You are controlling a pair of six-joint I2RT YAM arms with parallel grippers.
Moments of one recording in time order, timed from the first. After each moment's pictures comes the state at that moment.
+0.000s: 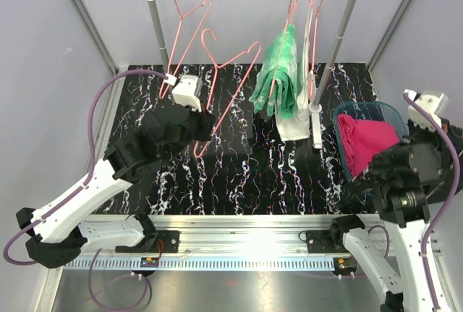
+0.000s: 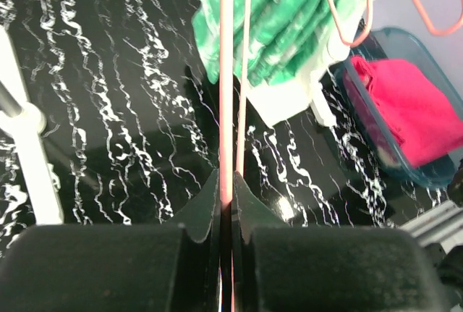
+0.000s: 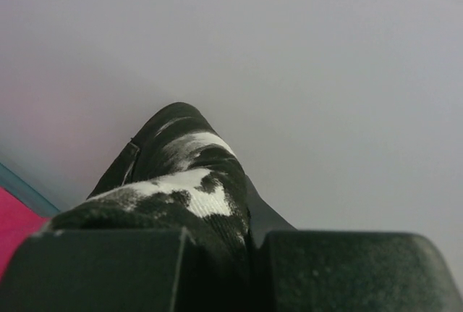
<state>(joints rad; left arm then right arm) -0.94 1.08 1.37 -0.62 -0.43 -0.43 0.19 0.65 1.06 0.02 1.29 -1.09</state>
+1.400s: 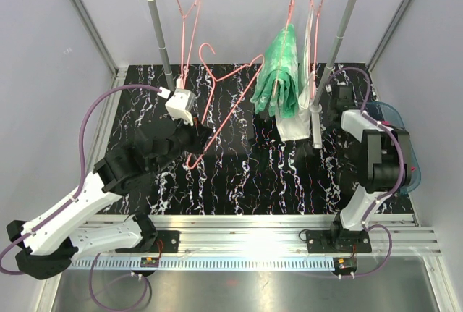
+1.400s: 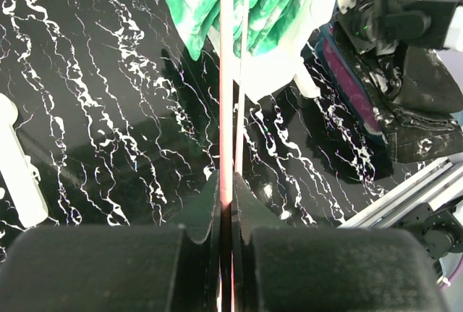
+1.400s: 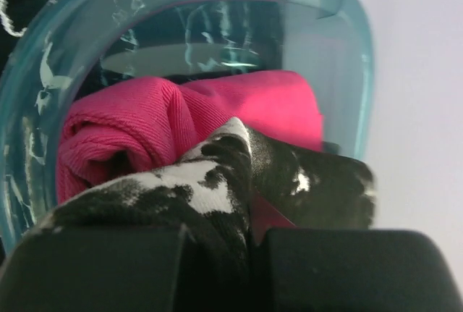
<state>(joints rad) -0.94 0.94 1.20 -0.58 -0.32 -0.41 -0.01 1.79 1.11 -0.19 0.66 -0.49</state>
